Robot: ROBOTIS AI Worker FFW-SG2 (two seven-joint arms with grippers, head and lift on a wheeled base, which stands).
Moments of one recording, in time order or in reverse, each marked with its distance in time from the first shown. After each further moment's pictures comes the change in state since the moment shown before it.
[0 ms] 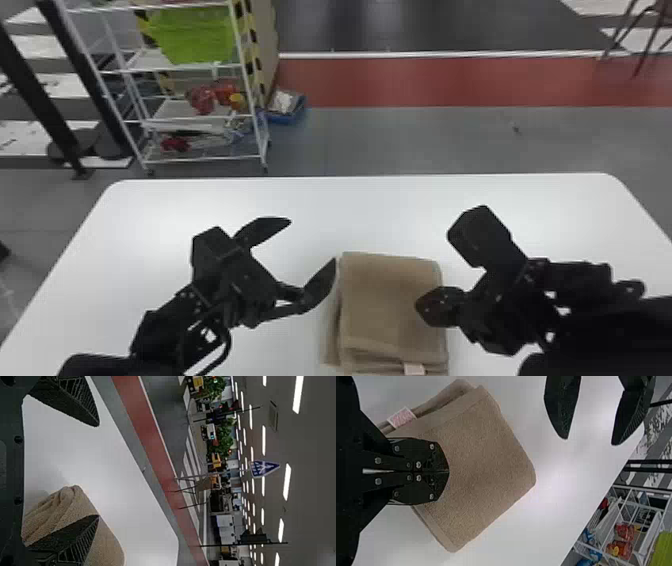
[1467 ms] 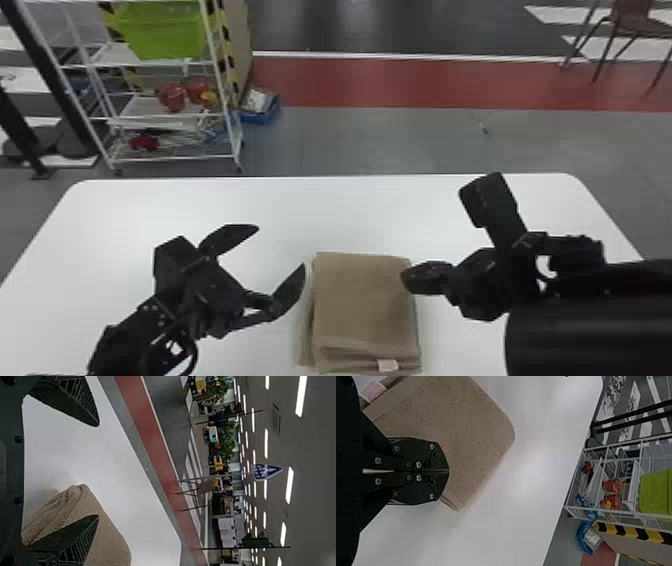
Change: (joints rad) left arm 0.023 0.000 0.012 0.004 0.004 -0.015 0.011; right arm -0.093 0.043 -0.096 0.003 -0.148 0.200 -0.061
